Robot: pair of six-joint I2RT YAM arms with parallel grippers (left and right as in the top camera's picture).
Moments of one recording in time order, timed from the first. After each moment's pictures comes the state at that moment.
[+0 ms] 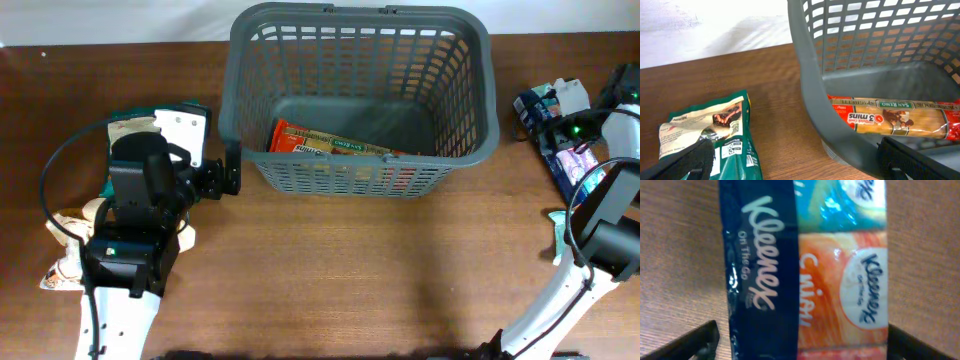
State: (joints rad) left arm -0.10 1.07 1.05 -0.53 0.06 0.08; right arm -0.50 2.27 1.81 -0.74 -0.19 -0.75
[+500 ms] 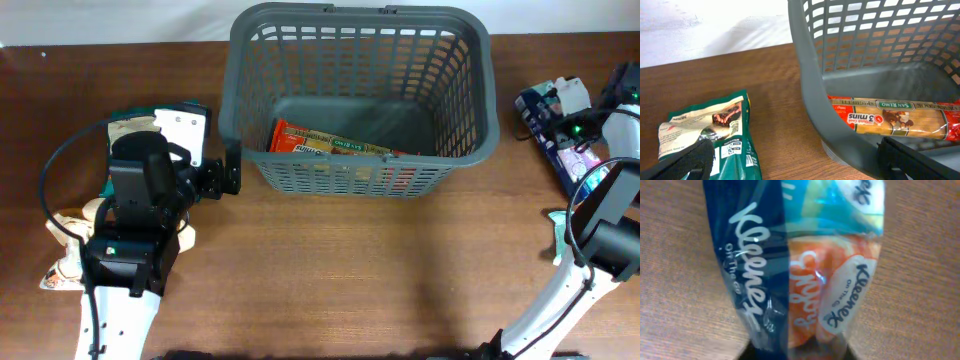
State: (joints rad) left arm -0.10 1.07 1.05 -0.53 0.06 0.07; right arm -0.50 2.27 1.81 -0.71 -0.19 -0.74
